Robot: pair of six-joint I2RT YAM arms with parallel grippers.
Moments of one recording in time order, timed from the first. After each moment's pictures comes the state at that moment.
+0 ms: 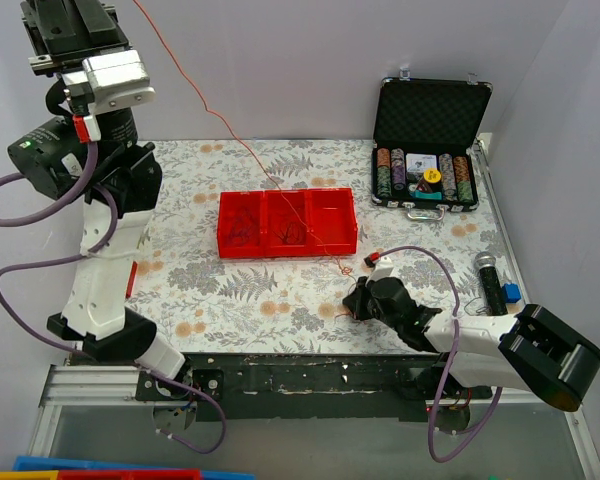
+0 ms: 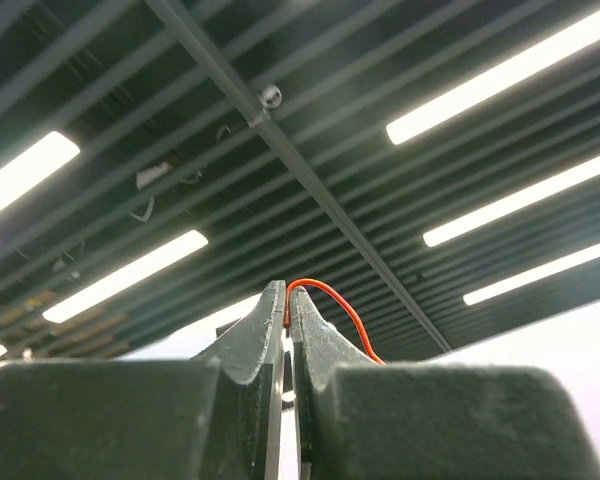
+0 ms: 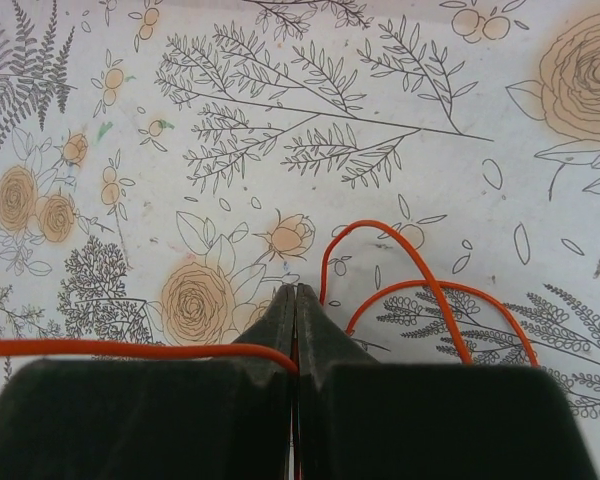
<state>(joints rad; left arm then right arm) -0.50 1.51 2.26 0.68 0.02 1.01 0.87 1.18 0.18 0.44 0.16 0.59</state>
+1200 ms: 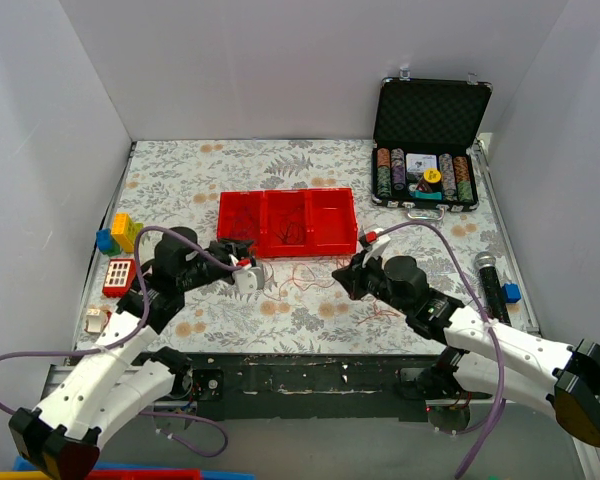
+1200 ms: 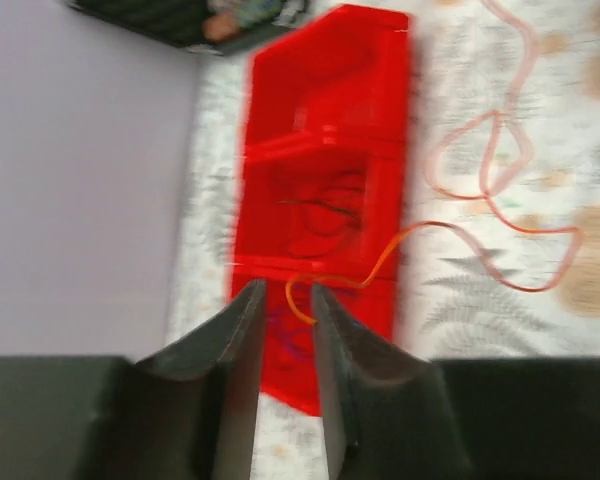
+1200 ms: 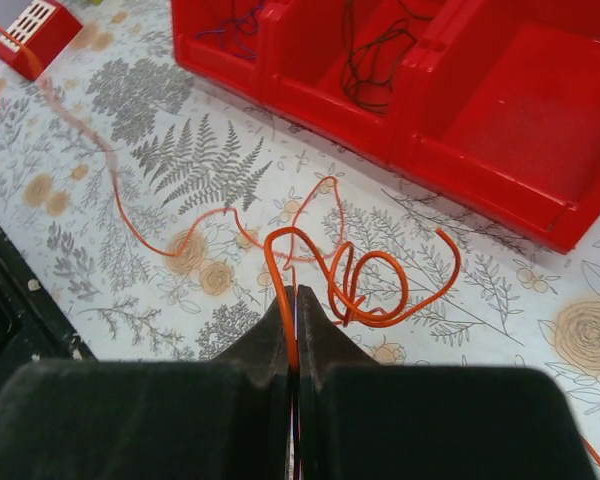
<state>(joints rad) -0.50 0.75 0.75 -0.29 0.45 1.04 0.87 0.92 0.41 0.22 0.05 0.35</state>
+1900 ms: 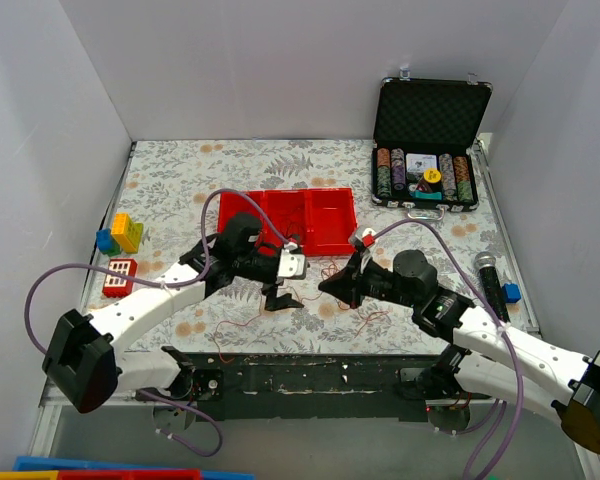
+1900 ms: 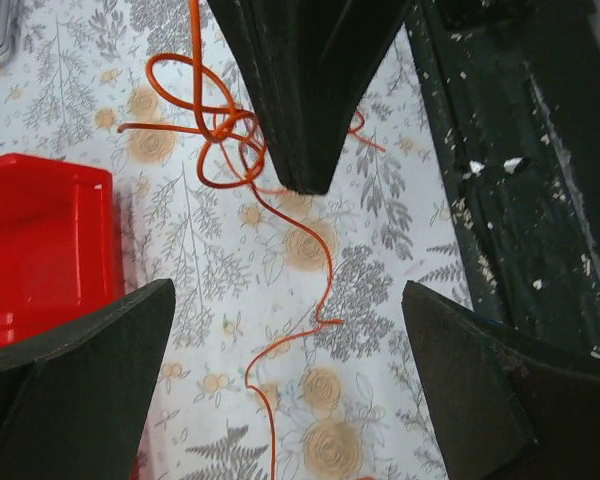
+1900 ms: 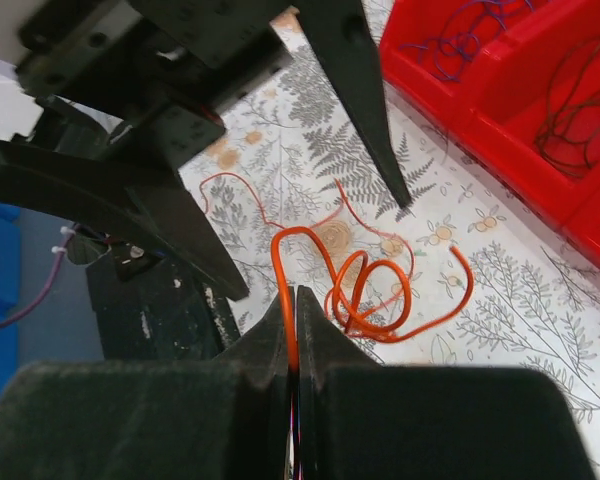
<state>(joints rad) -0.68 1.20 0.84 -0.31 0.81 0.74 0.87 0.86 0.49 0.16 -0.34 0.30</state>
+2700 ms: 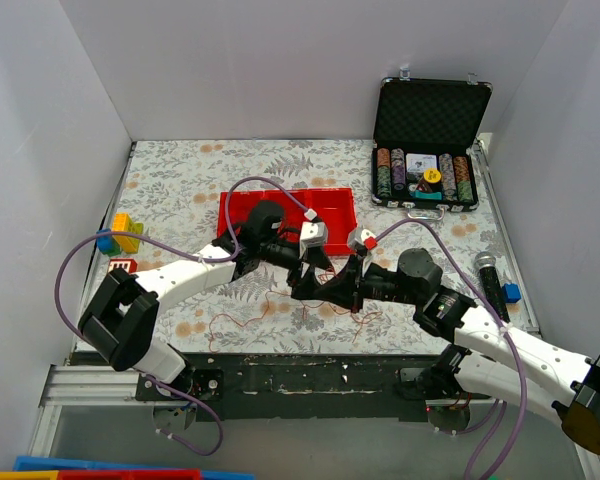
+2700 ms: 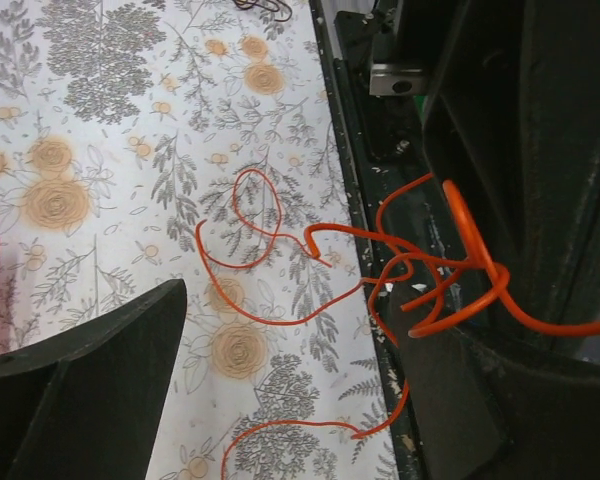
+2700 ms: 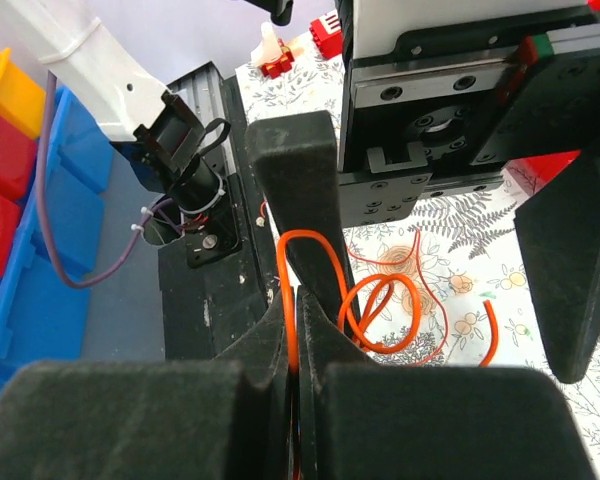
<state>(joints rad) -0.72 1.49 0.92 0.03 0.99 0.23 0.87 0.85 0.51 0.23 -0.53 0.31</state>
